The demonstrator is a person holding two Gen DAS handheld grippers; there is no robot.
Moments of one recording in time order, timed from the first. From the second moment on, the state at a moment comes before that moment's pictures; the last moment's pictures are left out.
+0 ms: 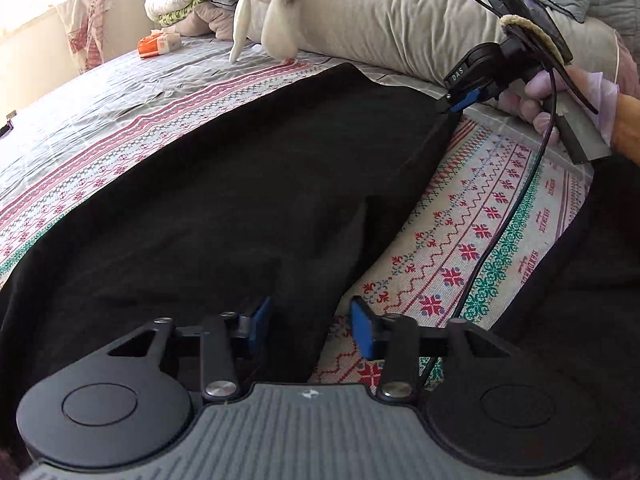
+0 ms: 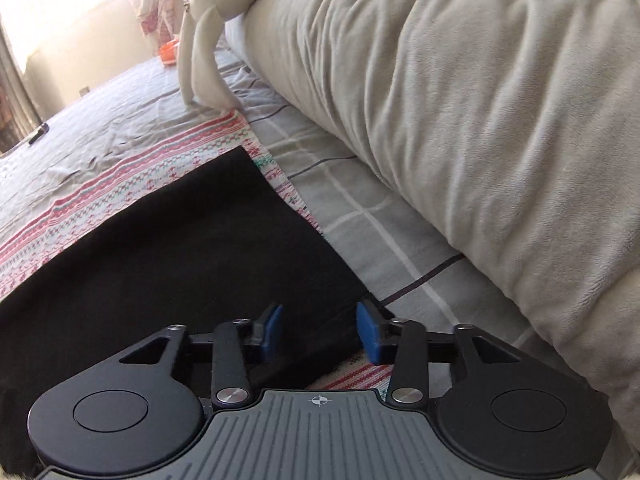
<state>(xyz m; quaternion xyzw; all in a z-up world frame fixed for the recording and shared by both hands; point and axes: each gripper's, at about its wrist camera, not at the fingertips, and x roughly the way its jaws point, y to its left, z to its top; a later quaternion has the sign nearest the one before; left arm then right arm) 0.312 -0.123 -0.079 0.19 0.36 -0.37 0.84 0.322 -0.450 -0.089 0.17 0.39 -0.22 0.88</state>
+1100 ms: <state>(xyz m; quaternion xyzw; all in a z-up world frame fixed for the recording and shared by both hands) 0.279 -0.134 -0.074 0.21 0.36 -0.38 0.83 0.291 -0.464 -0.077 0.21 0.31 -0.23 0.90</state>
